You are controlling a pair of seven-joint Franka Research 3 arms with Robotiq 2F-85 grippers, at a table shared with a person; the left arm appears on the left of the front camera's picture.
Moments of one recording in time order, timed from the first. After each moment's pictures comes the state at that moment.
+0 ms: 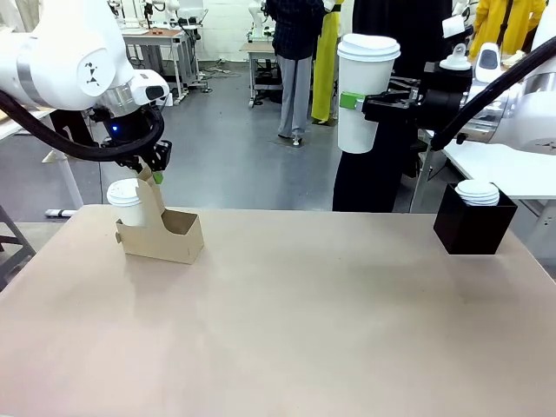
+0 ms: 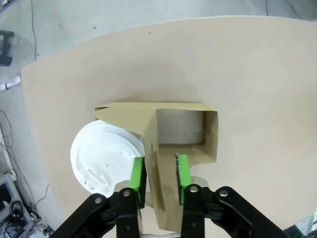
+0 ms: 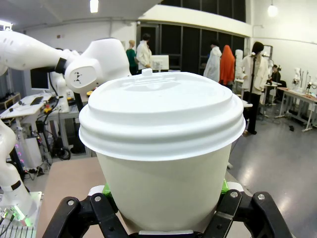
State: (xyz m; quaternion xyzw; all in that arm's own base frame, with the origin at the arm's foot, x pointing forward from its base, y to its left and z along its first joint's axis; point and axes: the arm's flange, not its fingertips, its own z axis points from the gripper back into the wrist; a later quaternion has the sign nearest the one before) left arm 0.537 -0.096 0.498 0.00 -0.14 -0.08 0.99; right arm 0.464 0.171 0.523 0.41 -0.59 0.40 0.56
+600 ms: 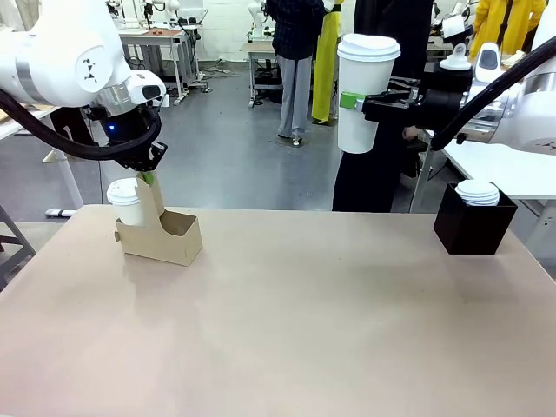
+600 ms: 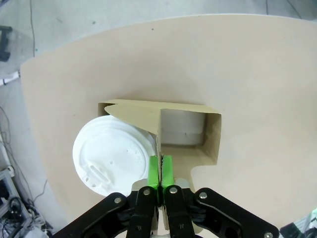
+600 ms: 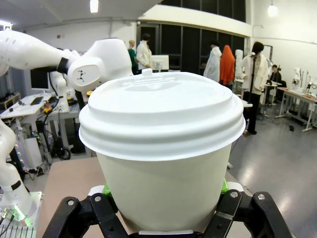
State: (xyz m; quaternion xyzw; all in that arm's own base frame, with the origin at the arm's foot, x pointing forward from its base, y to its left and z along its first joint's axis) left arm 0.542 -0.089 0.498 -0.01 -0.13 -0.08 0.99; right arm 0.464 0.171 0.523 0.41 -0.59 0.40 0.56
